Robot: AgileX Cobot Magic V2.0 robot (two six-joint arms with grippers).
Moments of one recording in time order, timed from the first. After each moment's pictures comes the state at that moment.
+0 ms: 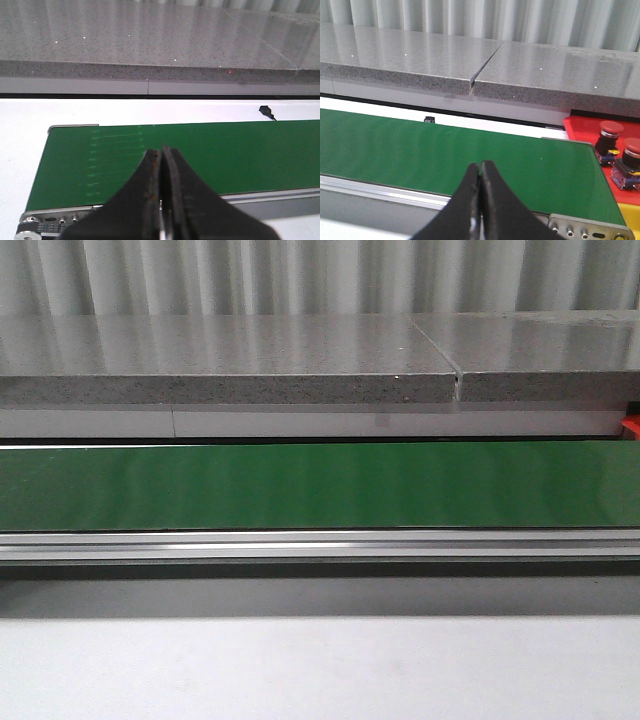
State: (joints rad) left arm -0.19 0.26 -0.41 -0.04 0.46 -0.04; right arm 0.13 -0.01 0.03 0.01 0.05 -0.07
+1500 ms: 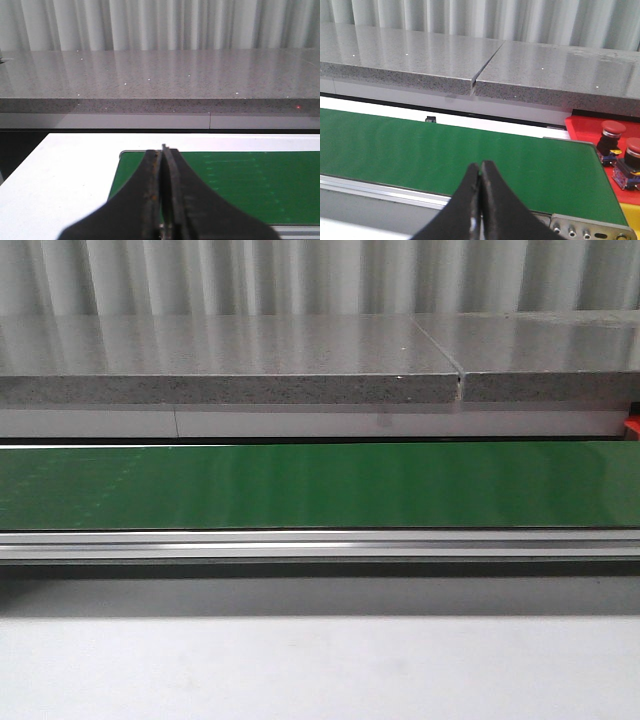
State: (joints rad) left arm -0.02 0.02 -0.16 0.08 0.24 -0.04; right arm 0.13 -0.01 0.03 0.01 0.05 -0.07
